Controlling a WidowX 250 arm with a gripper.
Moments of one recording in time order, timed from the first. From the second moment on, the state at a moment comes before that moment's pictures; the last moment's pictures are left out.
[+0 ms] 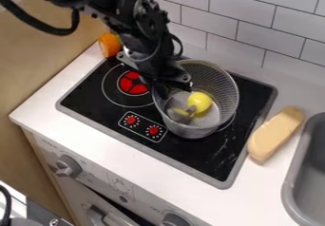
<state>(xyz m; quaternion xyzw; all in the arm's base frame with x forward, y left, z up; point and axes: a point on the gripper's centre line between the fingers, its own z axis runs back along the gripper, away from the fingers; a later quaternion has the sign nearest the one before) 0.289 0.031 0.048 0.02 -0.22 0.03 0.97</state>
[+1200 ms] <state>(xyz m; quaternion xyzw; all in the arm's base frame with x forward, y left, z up) 0.293 0.101 0.102 0.01 -0.16 -0.04 0.99</state>
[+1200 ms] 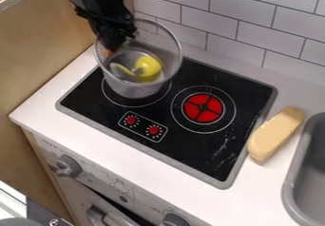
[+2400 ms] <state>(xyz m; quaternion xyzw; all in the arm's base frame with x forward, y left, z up) 0.317 0.135 0.061 0.00 -0.22 -0.08 0.97</state>
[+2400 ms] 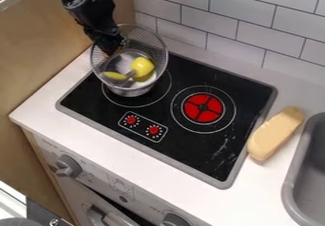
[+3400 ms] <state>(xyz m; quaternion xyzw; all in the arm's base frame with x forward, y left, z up) 0.307 0.136 0.080 -0.02 -0.18 -0.08 0.98</state>
